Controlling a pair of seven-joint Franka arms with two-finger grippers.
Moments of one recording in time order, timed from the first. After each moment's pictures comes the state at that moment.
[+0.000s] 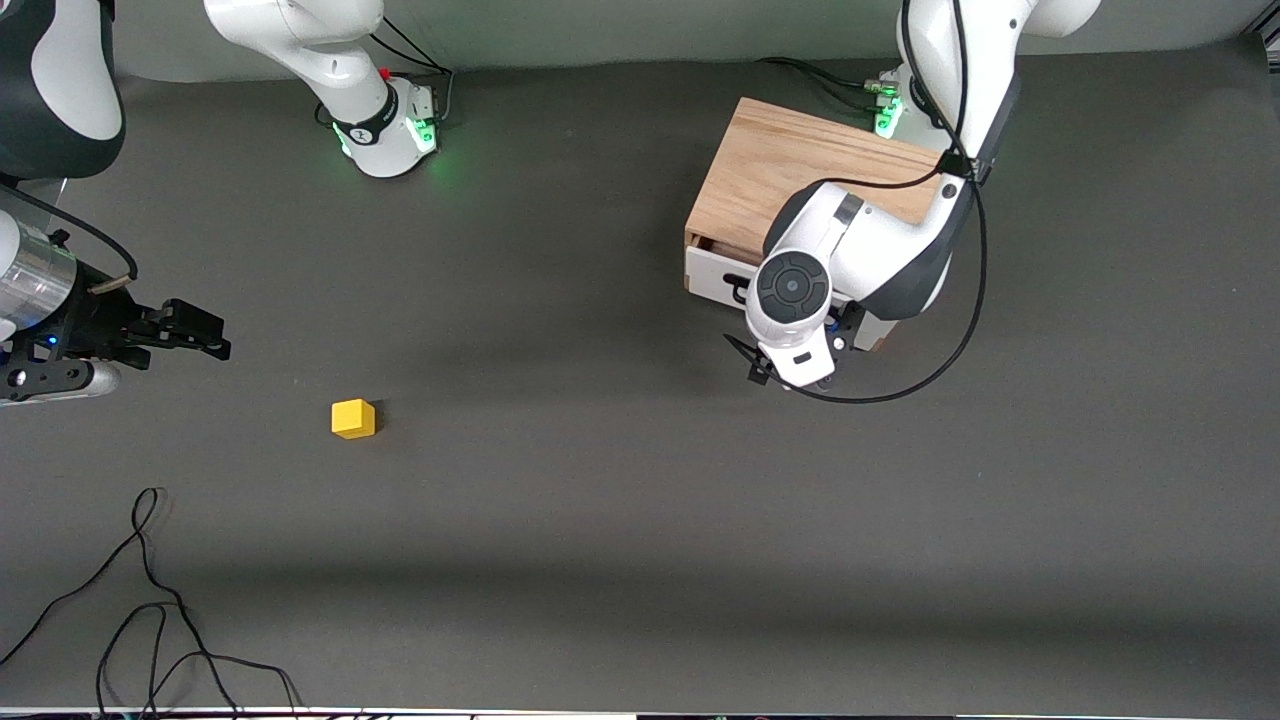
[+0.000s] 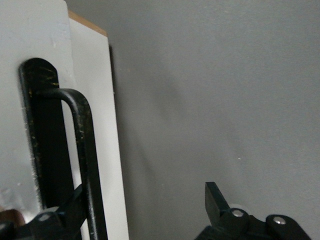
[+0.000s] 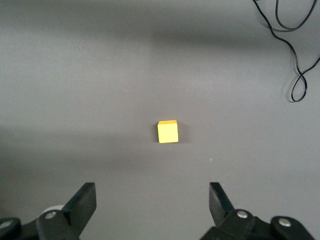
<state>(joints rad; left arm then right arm) -0.54 0.45 -0.06 -1.75 -0.02 1.98 -1.73 0.05 0.12 -0.03 -1.56 0.03 1.67 -0.05</state>
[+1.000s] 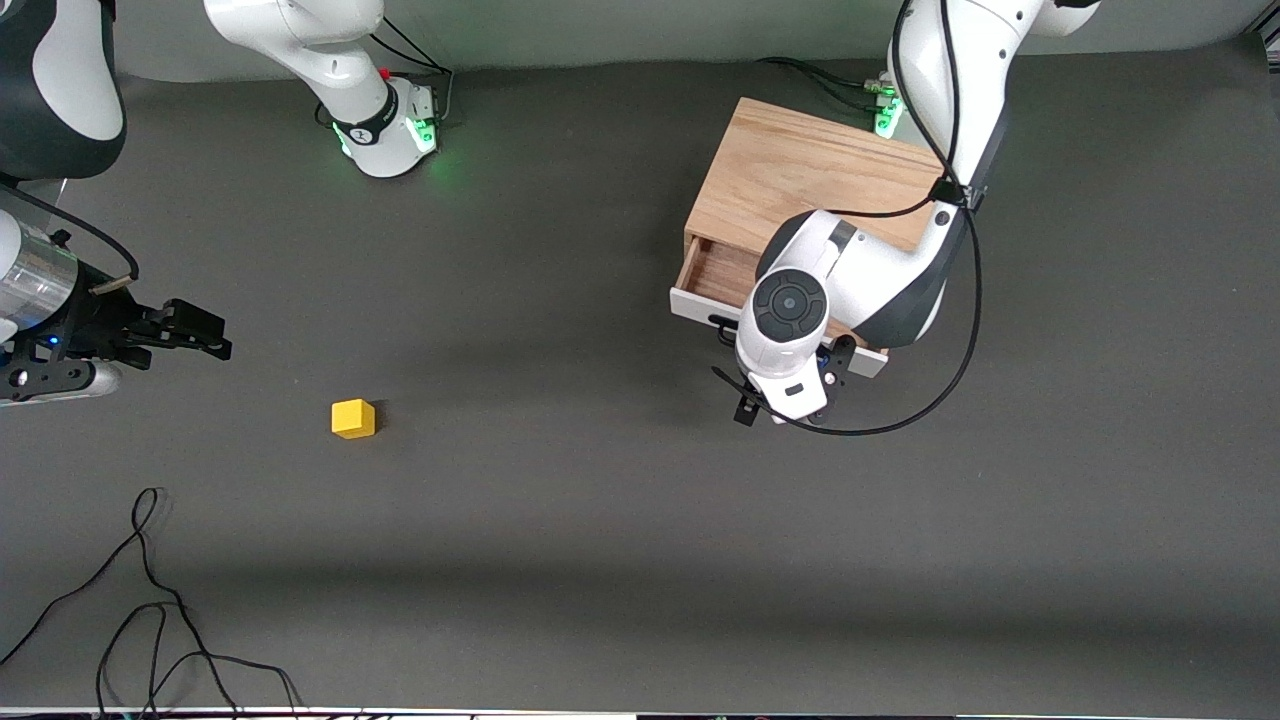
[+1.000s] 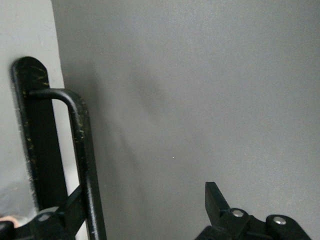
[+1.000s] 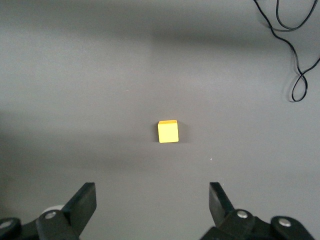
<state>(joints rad) -0.53 0.54 -0.06 -1.64 0.01 2.08 -1.73 0.05 0.12 -0.02 -1.56 0.03 1.67 -0.05</state>
